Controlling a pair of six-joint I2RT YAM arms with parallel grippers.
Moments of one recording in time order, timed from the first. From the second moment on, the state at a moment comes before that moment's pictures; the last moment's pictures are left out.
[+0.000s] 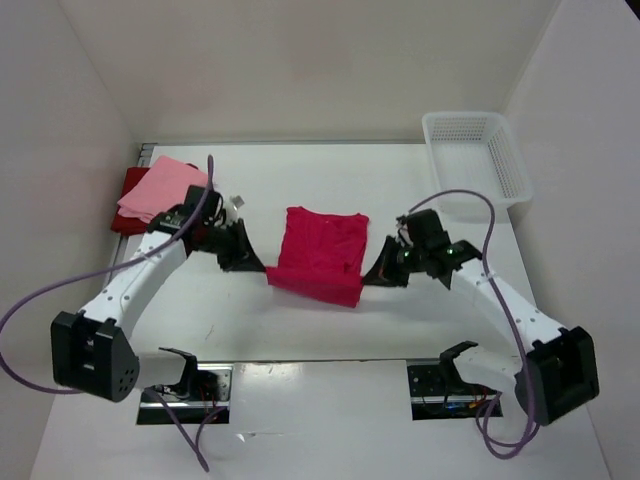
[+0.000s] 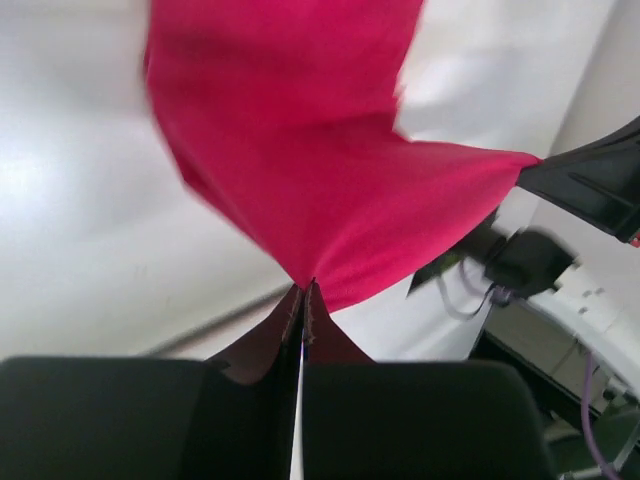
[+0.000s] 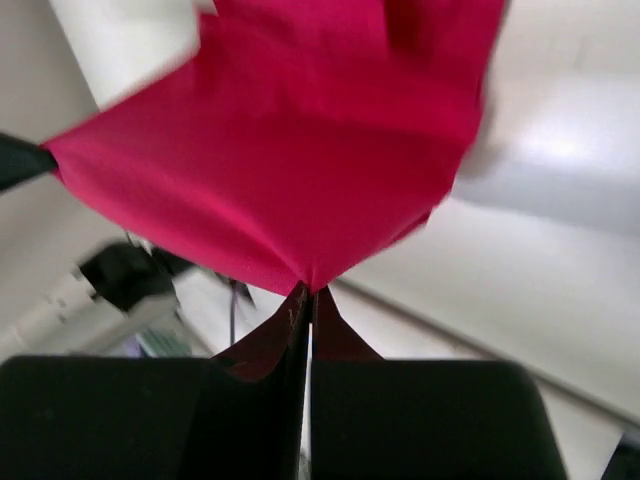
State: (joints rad) left arm -0.23 1.26 0.99 -0.85 0.55 -0.56; right arm 0.43 1.10 0.74 -0.59 -0.47 0.83
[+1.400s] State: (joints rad) left arm -0.20 2.06 1.34 -0.28 0.62 -0.53; right arm 0.14 1.60 1.12 -0.36 -0.46 0.60
